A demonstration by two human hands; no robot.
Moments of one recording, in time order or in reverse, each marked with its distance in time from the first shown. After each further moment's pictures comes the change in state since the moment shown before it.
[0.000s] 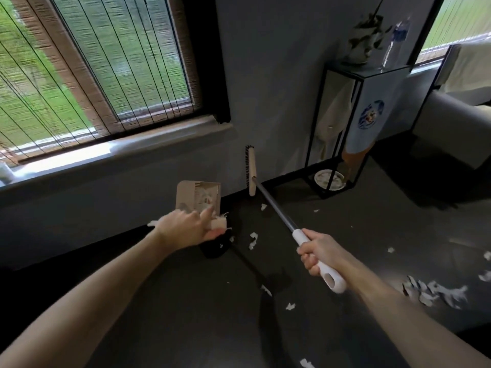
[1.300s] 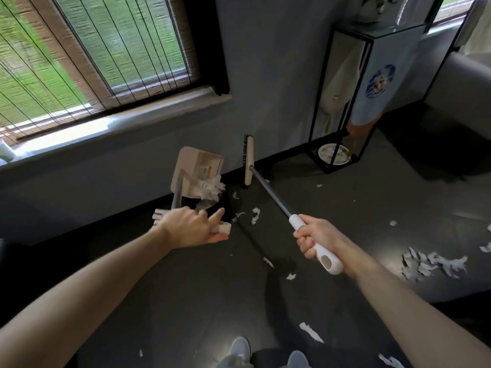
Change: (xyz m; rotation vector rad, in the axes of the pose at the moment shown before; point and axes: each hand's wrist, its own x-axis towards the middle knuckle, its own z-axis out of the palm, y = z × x) left_hand -0.030 0.036 0.028 0.183 0.167 0.338; right_hand -0.006 0.026 -0.001 0.151 -0.070 0.076
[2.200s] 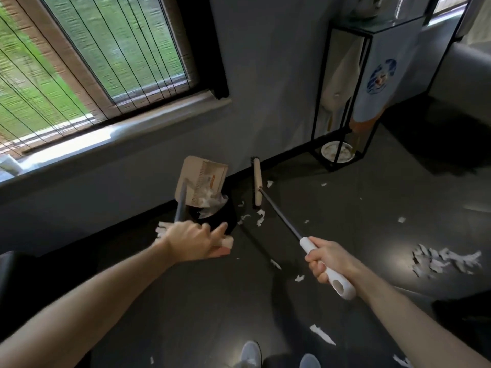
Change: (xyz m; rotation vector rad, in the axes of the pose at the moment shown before) left_hand -0.009 0.001 0.009 -0.074 -0.049 0.062; right_hand 0.010 0.037 -0.018 -0.042 0.028 0.068
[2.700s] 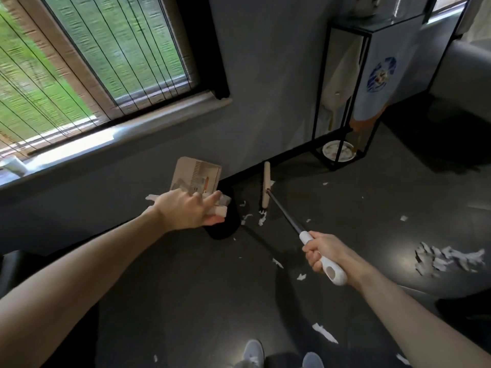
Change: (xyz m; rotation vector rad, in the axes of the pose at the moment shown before) left_hand 0.017 -0.036 -0.057 0.151 0.058 -0.006; right_hand 0.003 -0.003 0.004 0.072 0.035 0.005
